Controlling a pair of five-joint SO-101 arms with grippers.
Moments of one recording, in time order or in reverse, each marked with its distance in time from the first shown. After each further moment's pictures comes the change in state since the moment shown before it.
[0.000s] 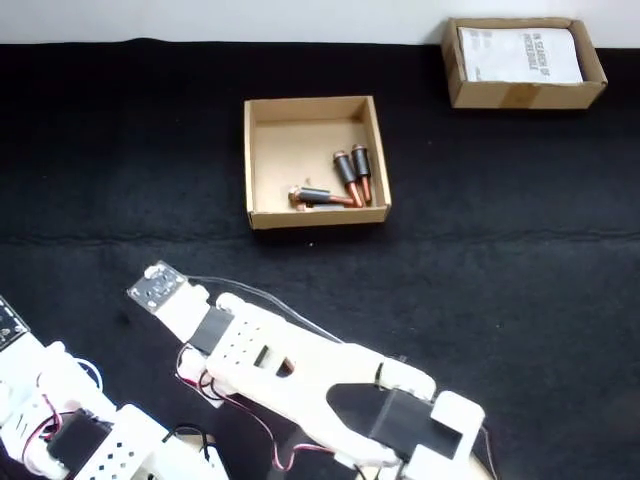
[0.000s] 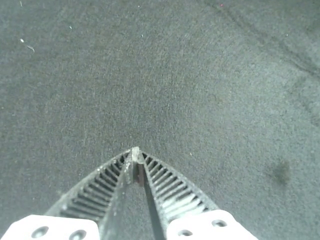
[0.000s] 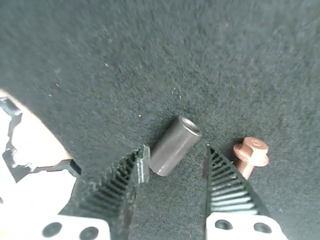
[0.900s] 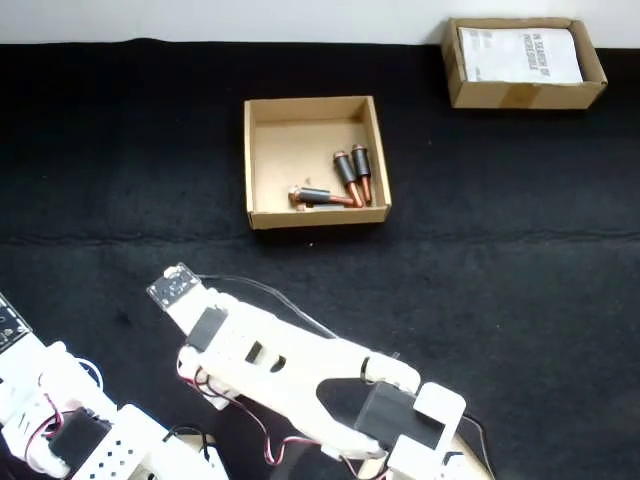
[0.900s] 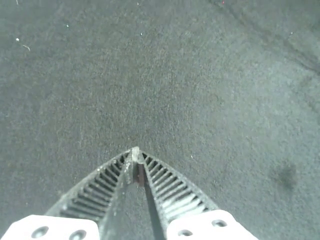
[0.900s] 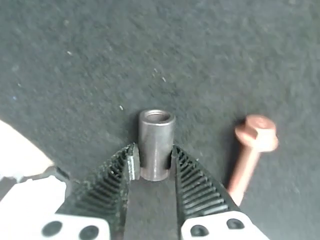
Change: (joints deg) left arm 0.0 0.0 3.3 -3.0 0.0; right arm 0.8 3.8 -1.9 3.7 -7.4
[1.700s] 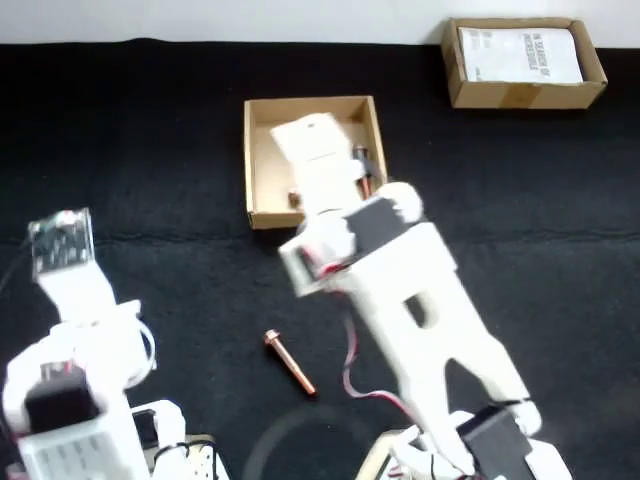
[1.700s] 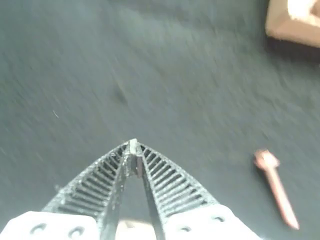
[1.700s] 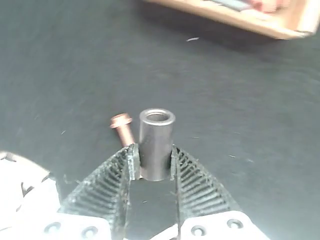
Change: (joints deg) left arm 41.1 33.8 -46.4 34.6 14.6; right arm 32.3 -27.0 -15.7 25.1 8.4
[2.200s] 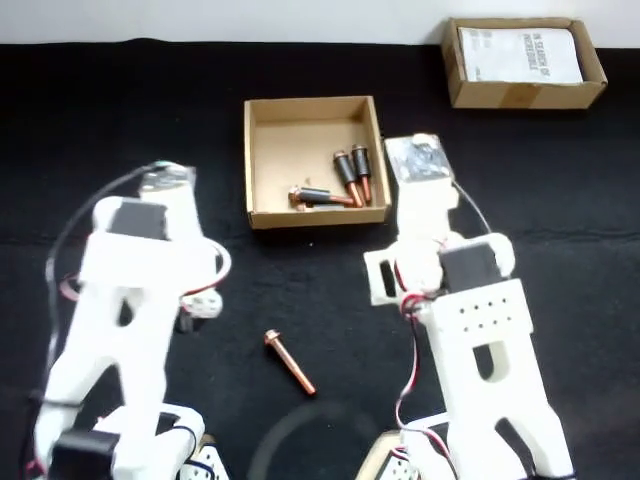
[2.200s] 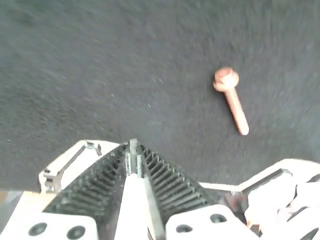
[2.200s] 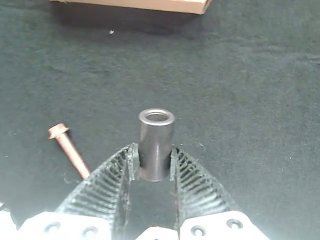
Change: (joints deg) left arm 24.5 45.6 -20.1 8.5 17.2; right arm 15.7 -20.3 25.8 -9.2 6.2
